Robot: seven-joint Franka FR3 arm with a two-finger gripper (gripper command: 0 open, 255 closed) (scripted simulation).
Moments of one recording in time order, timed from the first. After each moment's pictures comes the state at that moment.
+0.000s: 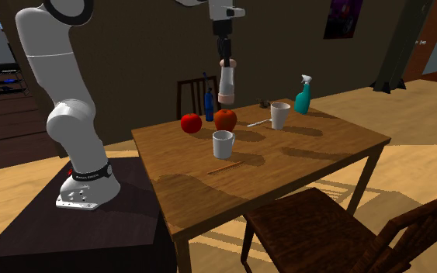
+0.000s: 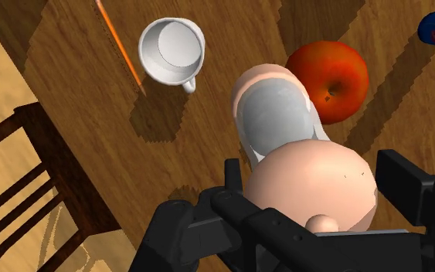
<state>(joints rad) 0.28 -0.01 0.15 -1.64 -0.03 1.71 0.33</state>
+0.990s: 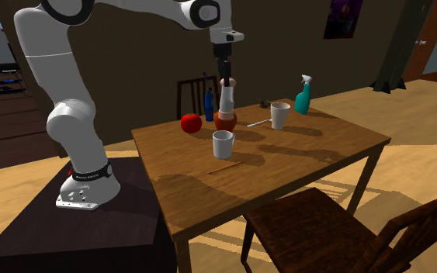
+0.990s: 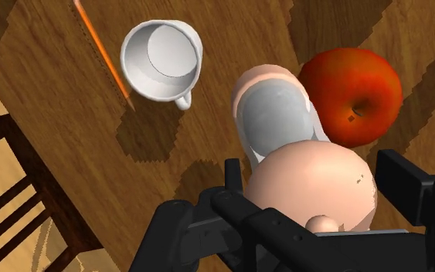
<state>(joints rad) 0.28 -0.03 0.15 -1.86 -0.03 1.92 0.33</state>
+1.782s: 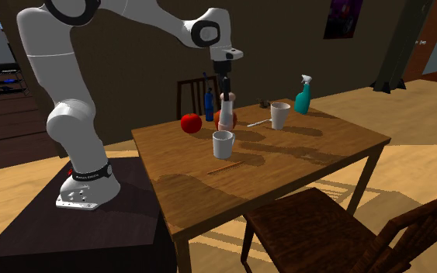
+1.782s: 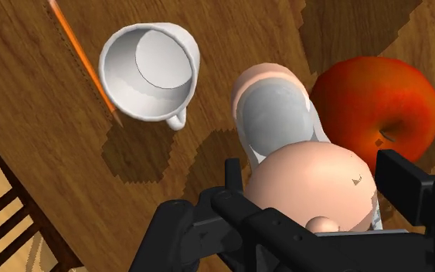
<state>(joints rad) 0.28 0.00 0.15 -2.00 -0.03 2.07 0.33</state>
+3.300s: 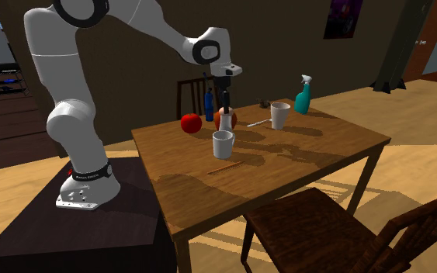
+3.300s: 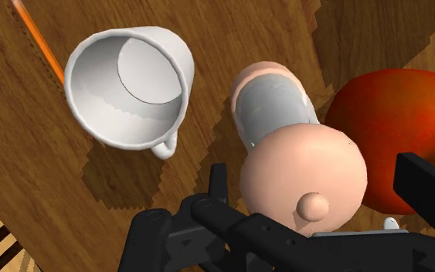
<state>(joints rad) 0.28 0.05 0.15 -2.09 -0.05 2.23 0.35</state>
